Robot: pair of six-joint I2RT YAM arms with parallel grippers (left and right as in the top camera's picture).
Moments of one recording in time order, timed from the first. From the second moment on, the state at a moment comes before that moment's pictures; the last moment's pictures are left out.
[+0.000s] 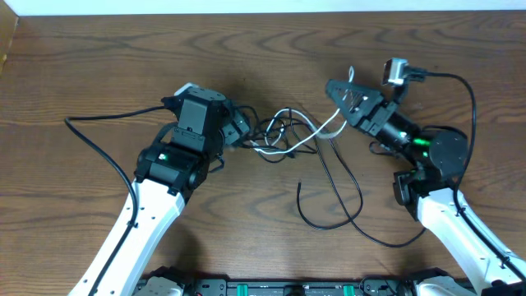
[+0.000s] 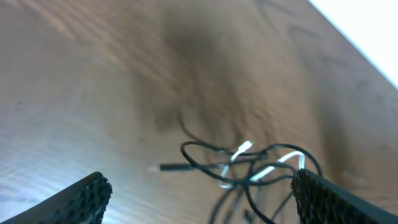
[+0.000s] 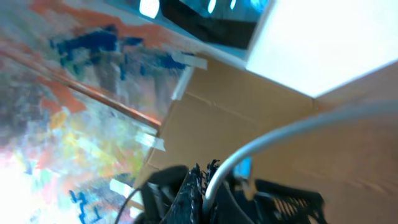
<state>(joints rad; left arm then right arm) -0.38 1.25 1.07 -0.72 -0.14 -0.91 0.22 1.30 0.63 1.13 -0.73 1.52</state>
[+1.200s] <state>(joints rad) -0.38 1.35 1.07 -0.83 -0.19 -0.91 -0.20 1.30 1.20 0.63 -0.74 1.41</state>
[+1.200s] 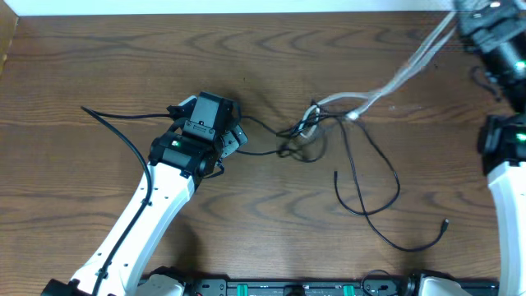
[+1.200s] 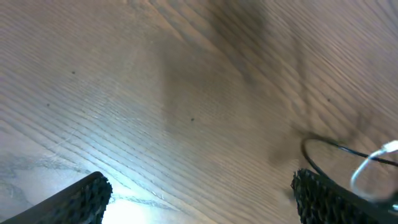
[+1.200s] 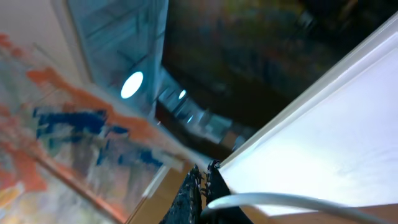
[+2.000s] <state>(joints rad) -0.38 1.35 1.07 -0.85 0.35 -0.65 -0.33 1.30 1.20 0.36 -0.89 1.26</state>
